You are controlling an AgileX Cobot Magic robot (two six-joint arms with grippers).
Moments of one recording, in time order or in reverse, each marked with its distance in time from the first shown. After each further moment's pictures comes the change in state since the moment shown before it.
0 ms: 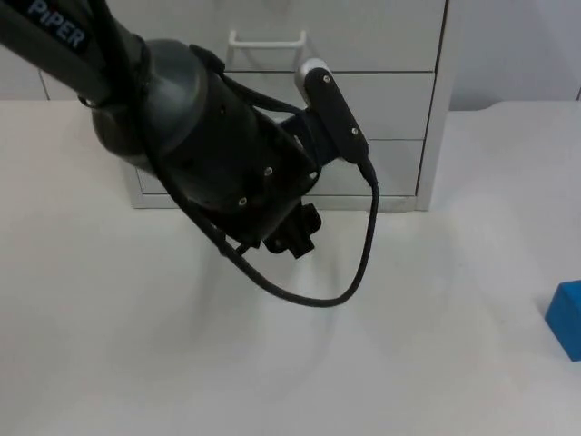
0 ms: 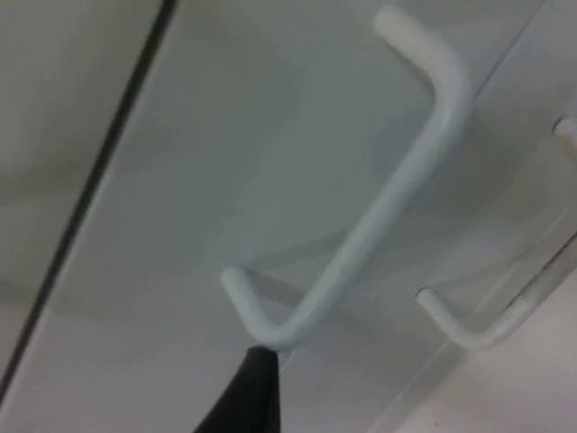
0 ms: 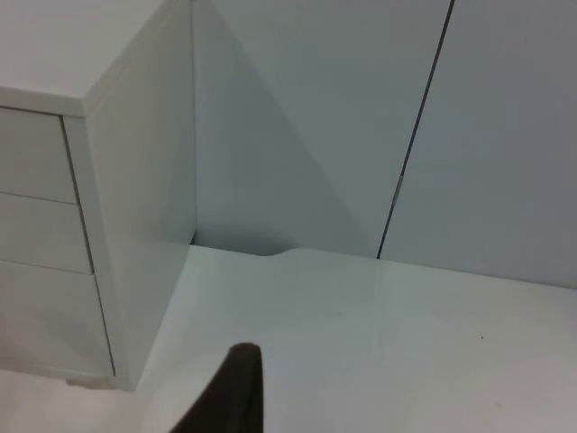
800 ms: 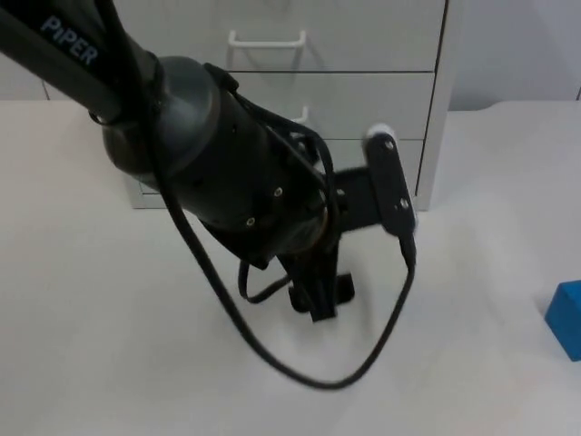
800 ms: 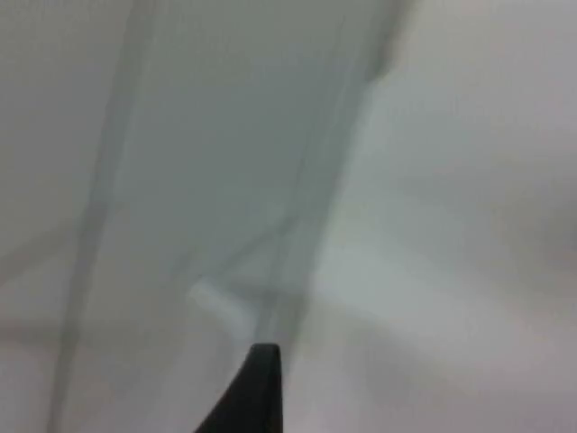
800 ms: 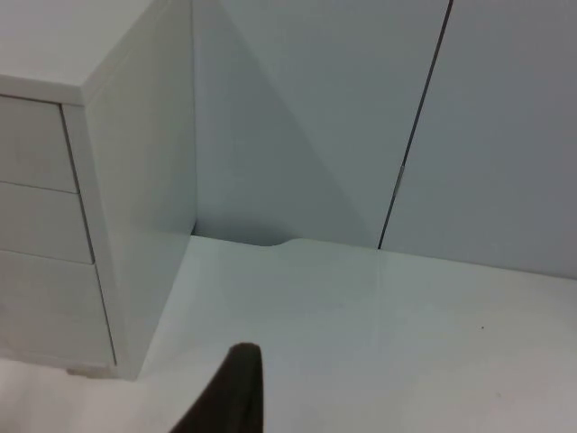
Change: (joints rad) right arm 0.000 0.000 0.000 0.000 0.014 0.000; left arm -0.031 0.007 0.021 0.004 -0.302 0.269
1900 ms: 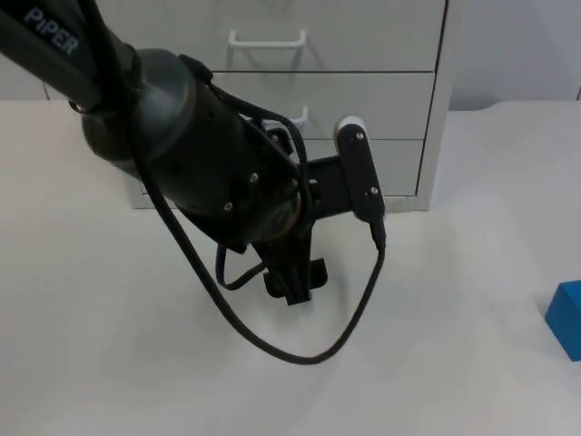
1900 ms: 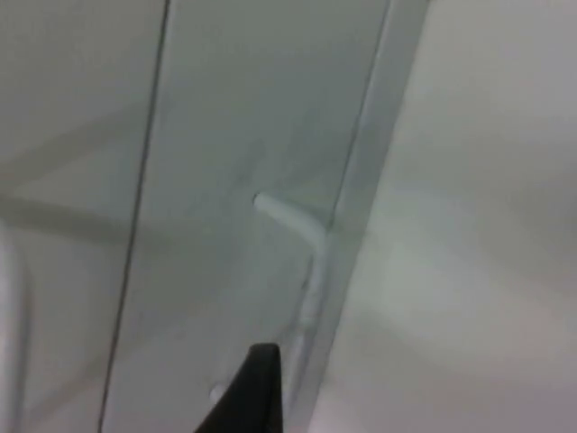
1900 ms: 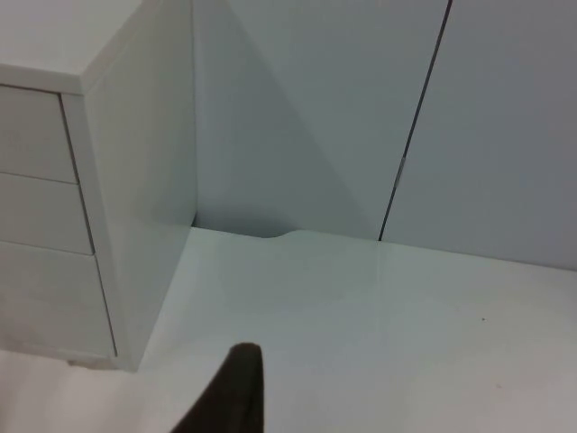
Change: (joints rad) right arm 0.000 0.000 0.000 0.000 0.013 0.000; left arm 0.062 0.000 -0.001 0.002 0.030 -0.003
